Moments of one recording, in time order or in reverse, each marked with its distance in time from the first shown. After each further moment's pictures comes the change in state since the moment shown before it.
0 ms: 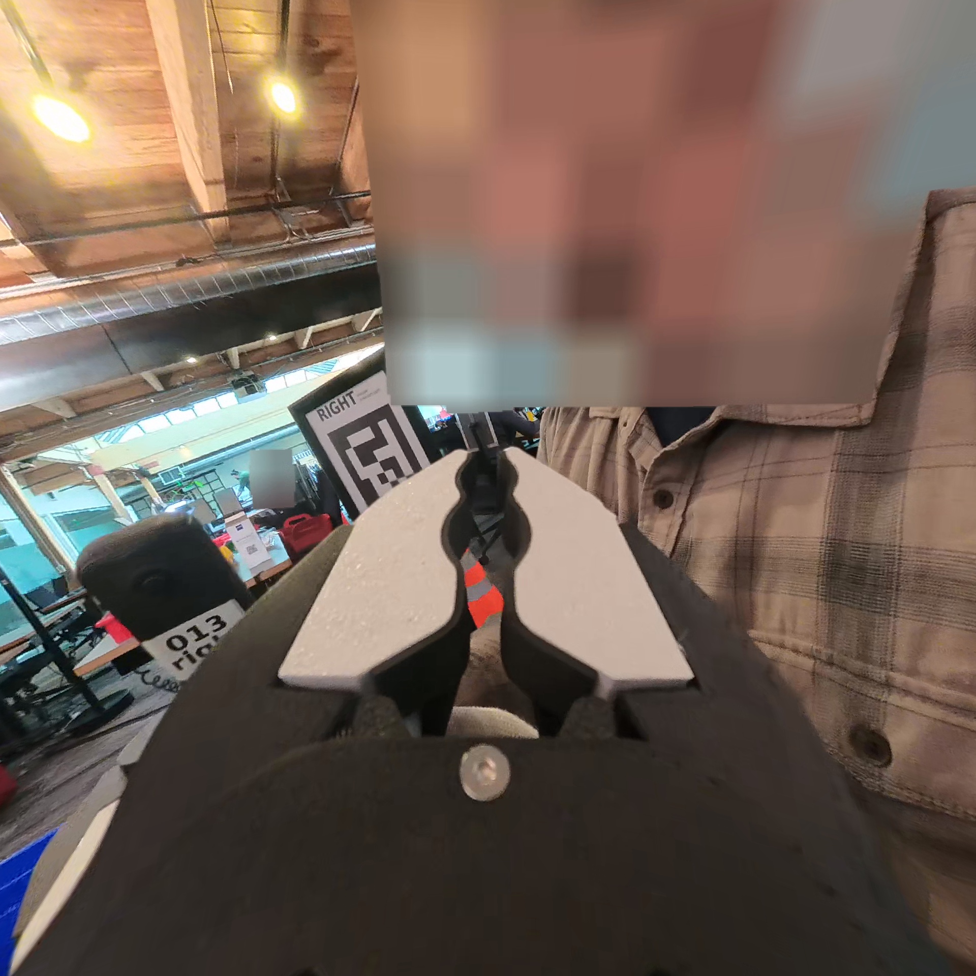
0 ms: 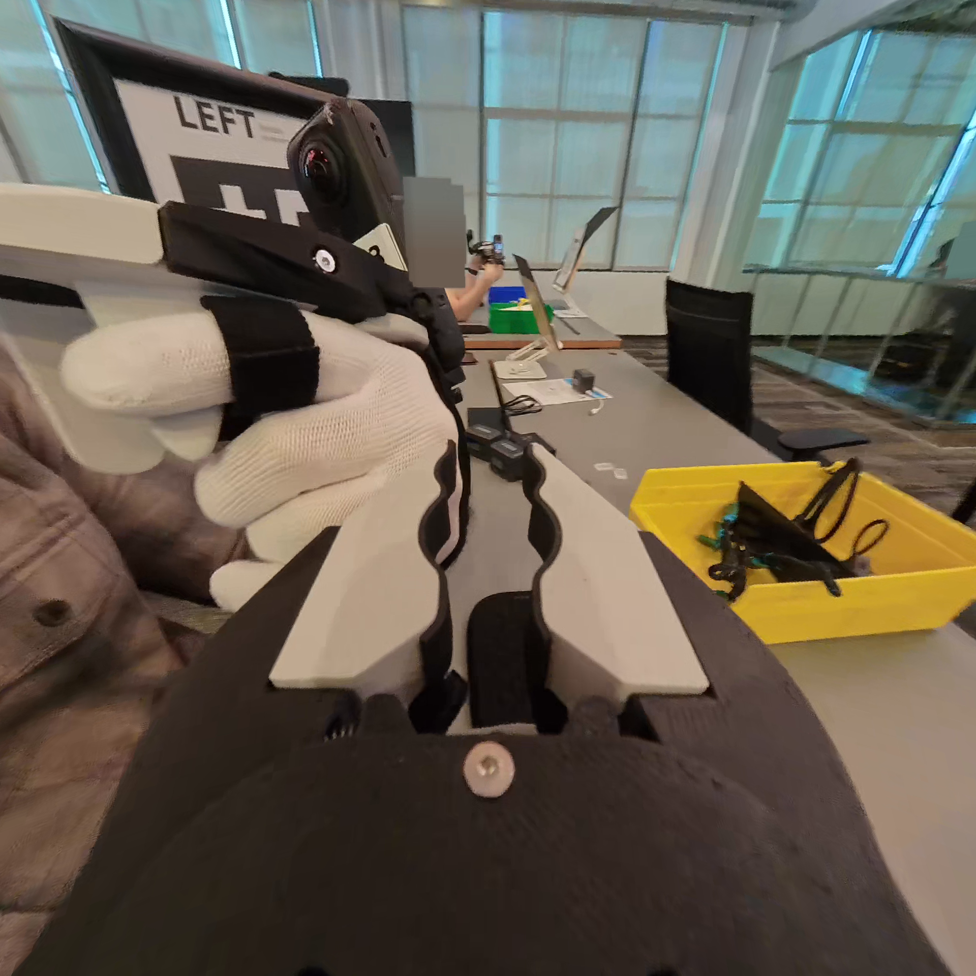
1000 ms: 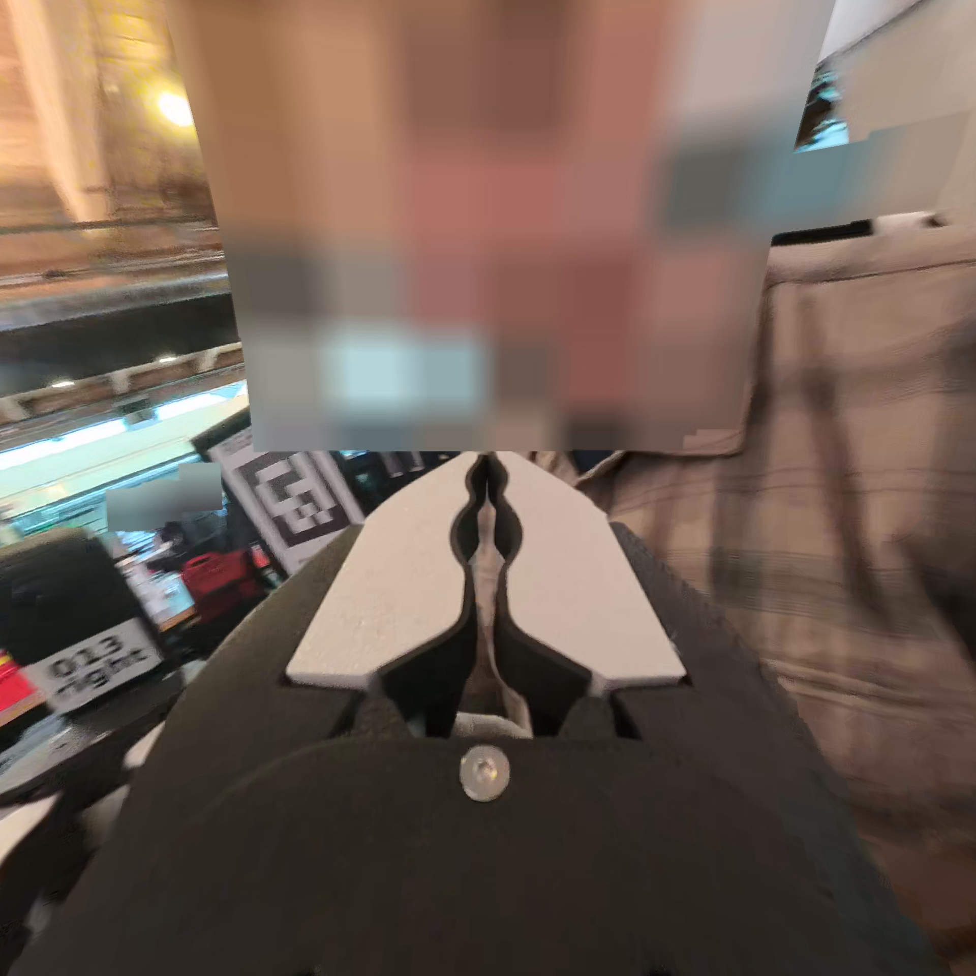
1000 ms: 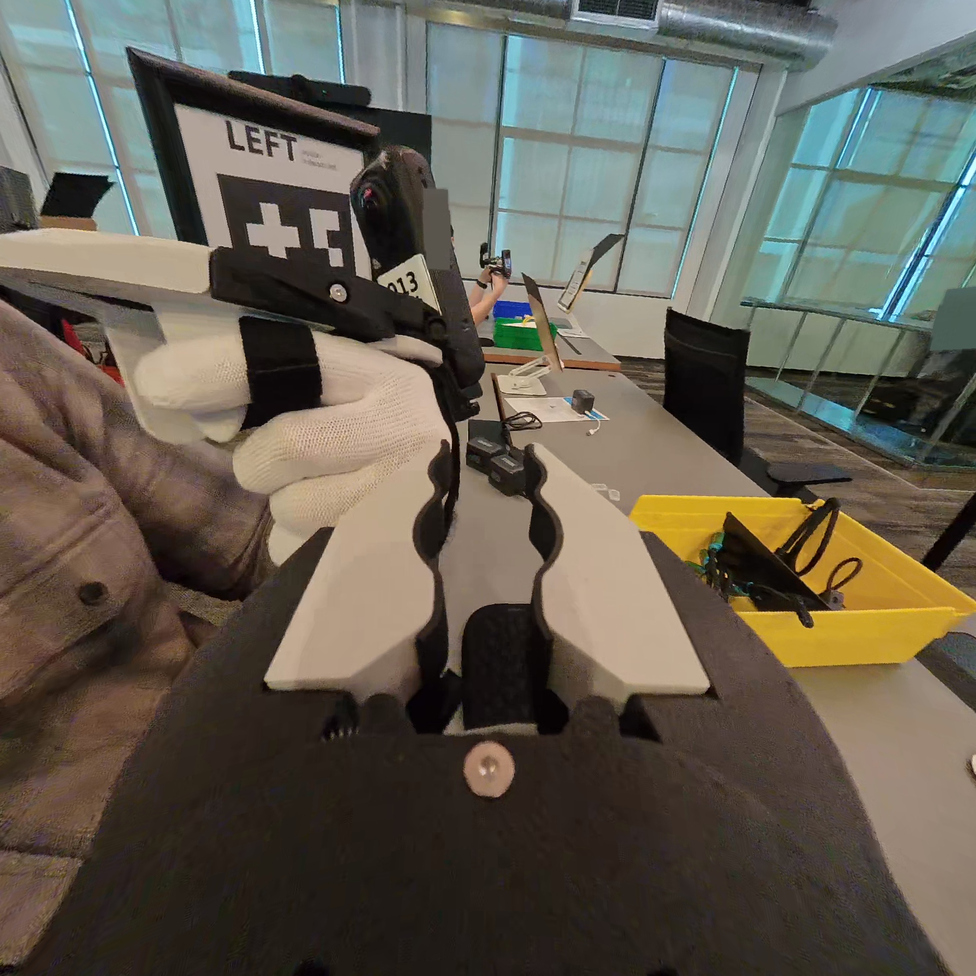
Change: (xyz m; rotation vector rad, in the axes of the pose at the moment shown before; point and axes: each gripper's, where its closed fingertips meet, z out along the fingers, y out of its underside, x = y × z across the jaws) left arm 0.032 -0.021 -0.003 0.050 0.180 -0.052; right arm -0.012 -0.022 -0.014 0.018 -0.014 -0.071
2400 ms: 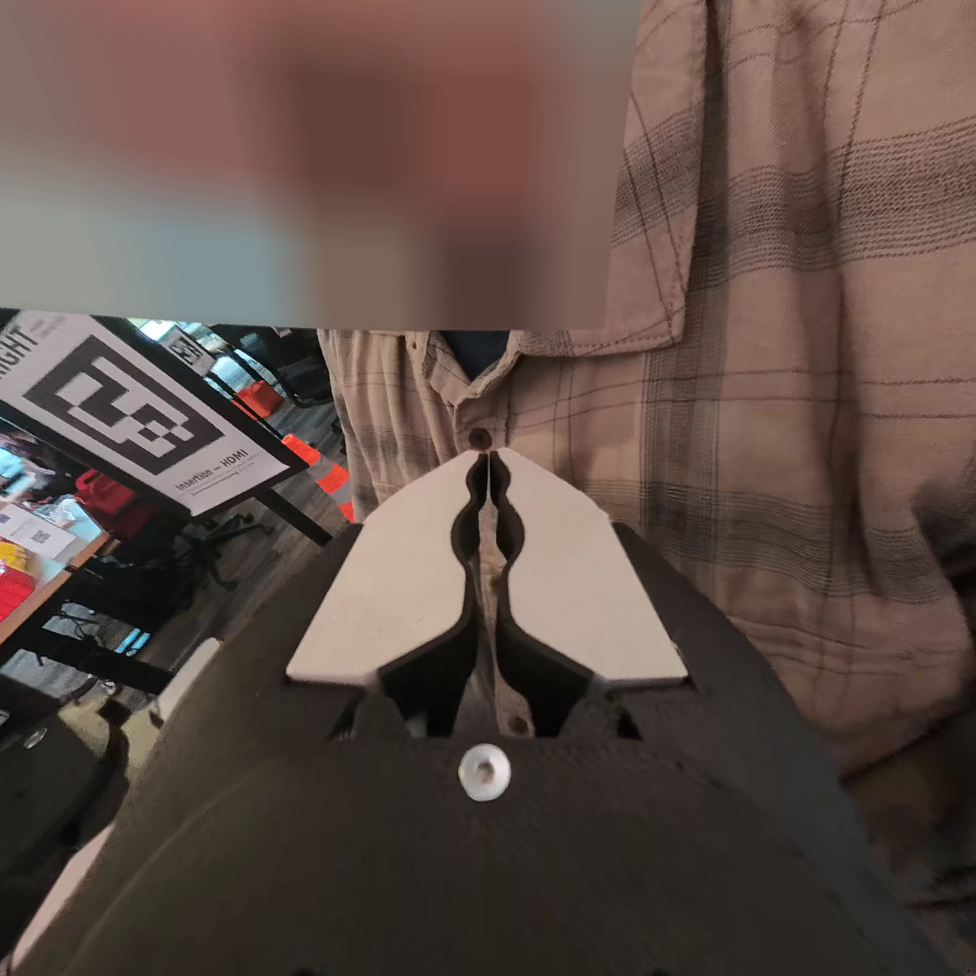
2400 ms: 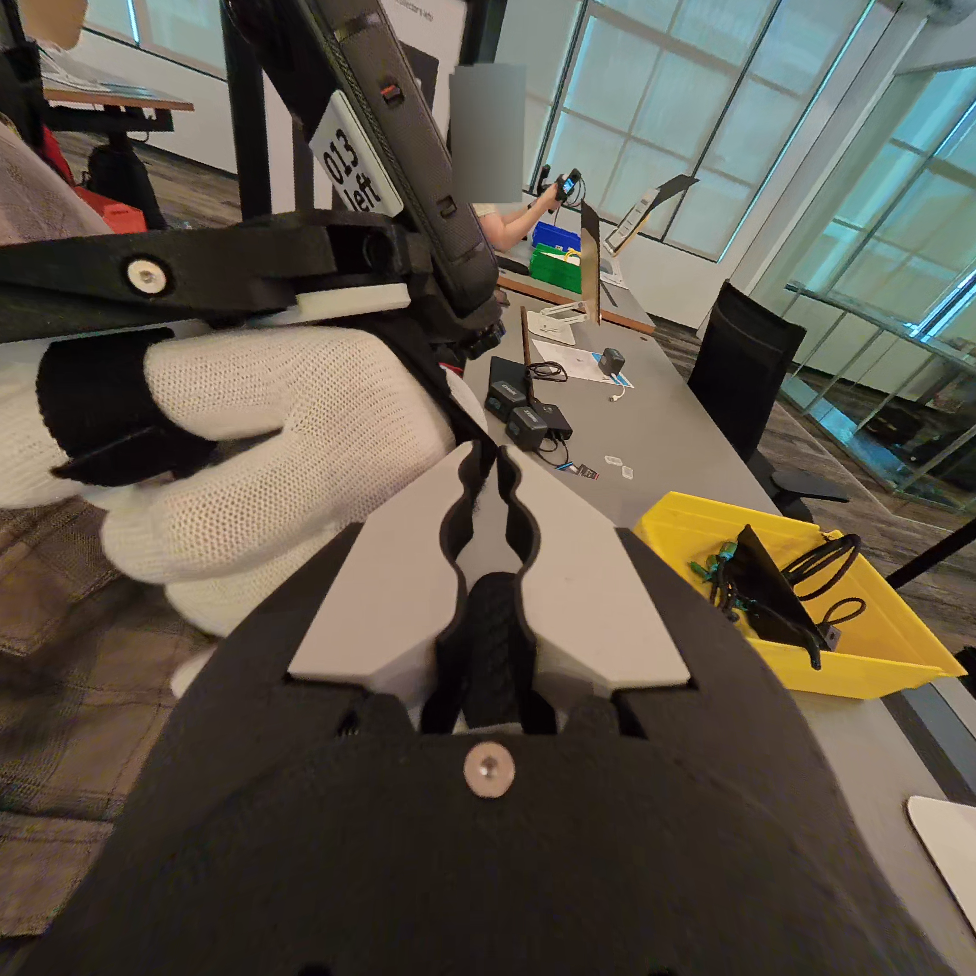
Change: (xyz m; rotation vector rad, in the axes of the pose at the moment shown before) left arm 0.056 0.061 0.043 -0.398 0.239 0.082; right arm -0.053 0.015 0.030 -0.163 -0.083 -0.204
